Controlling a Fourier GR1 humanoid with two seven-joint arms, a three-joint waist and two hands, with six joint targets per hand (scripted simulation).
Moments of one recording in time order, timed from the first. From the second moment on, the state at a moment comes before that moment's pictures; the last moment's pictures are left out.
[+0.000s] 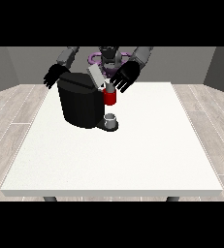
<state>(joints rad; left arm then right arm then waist) -1.17 0.43 0.11 -0.62 -0.64 -0.13 -0.13 -0.32 -0.04 -0.05 -1.39 -0.03 -0.16 -0.05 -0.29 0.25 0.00</state>
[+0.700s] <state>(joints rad) -1.17 0.45 0.13 -0.60 -0.65 -0.15 -0.14 -0.31 -0.04 -0.05 -1.39 -0.04 -0.16 -0.07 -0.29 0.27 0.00</state>
